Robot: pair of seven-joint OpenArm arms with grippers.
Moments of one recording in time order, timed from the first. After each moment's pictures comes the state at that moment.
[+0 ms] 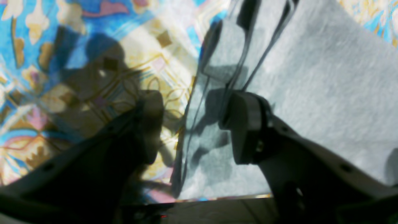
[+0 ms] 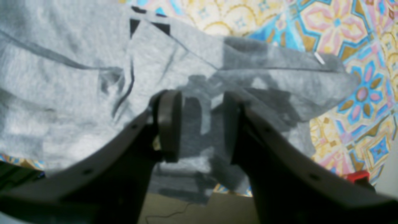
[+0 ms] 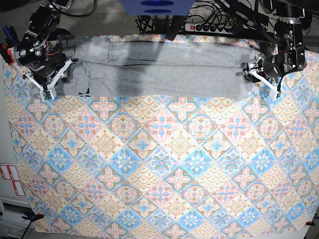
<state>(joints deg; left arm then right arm) 17.4 -25.1 -12.3 82.6 -41.2 -7.7 56.2 -17.9 5.4 33.8 104.1 8.5 41.3 -57.9</state>
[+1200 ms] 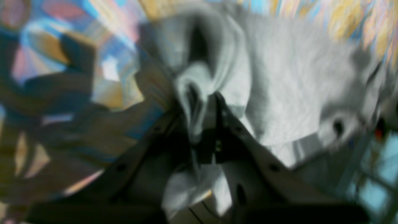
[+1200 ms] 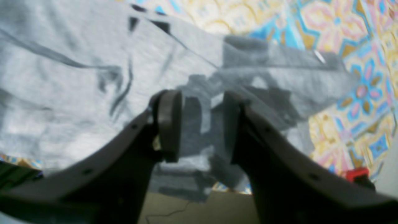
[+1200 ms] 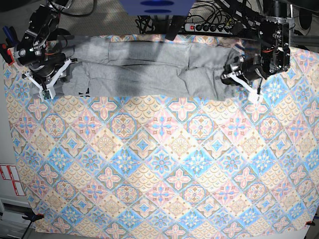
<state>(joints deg) 16.0 -21.4 -8.6 85.6 -51.4 -8.0 54.9 -17.9 5.5 33.9 104.1 8.2 41.1 -58.0</state>
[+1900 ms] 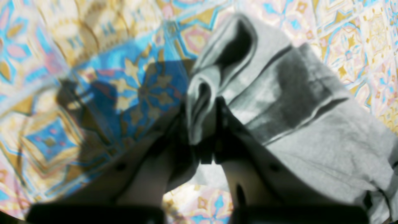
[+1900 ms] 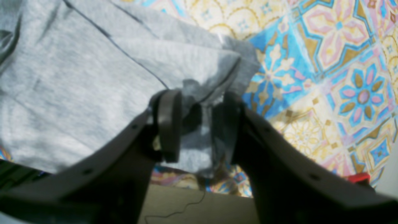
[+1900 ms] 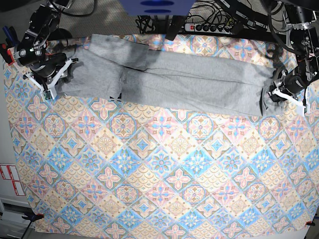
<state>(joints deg) 14.9 -28.1 -24.1 85.5 -46.8 -8.0 52.8 -17.9 5.4 33.8 104.1 8.5 41.3 -58.0</state>
